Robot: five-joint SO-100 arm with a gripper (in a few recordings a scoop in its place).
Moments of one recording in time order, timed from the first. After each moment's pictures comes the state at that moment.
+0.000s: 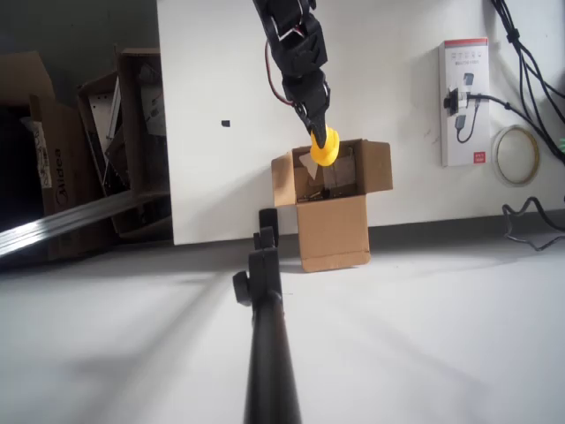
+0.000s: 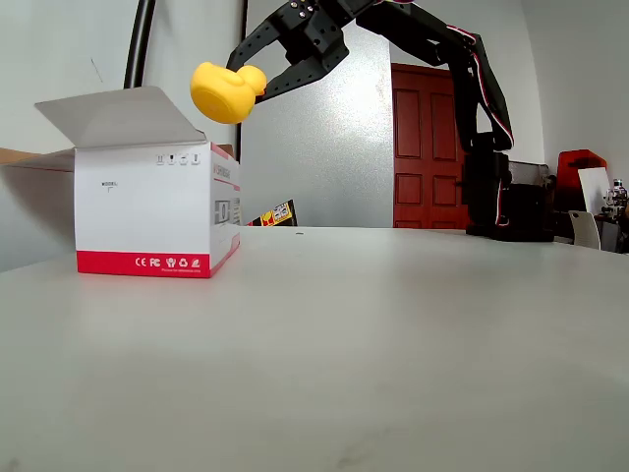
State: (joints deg) arm -27.2 72.2 61.1 58.5 -5.8
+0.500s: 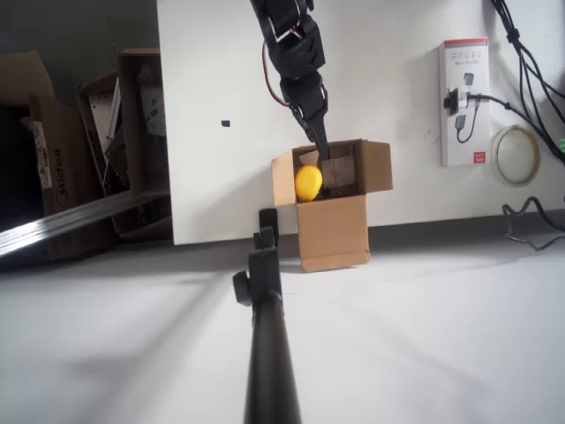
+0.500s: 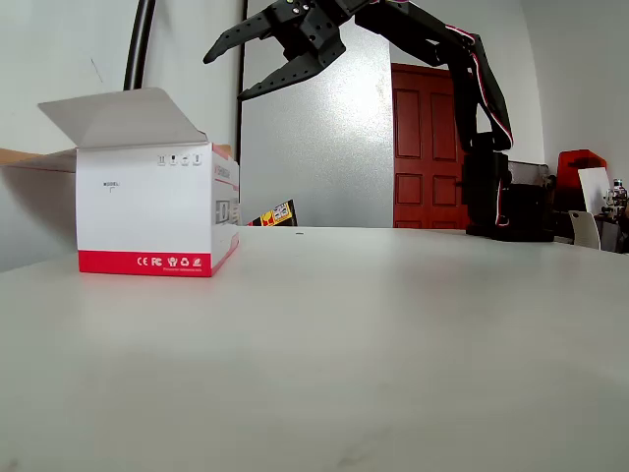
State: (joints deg) arm -26.5 72.1 60.0 58.4 -4.2
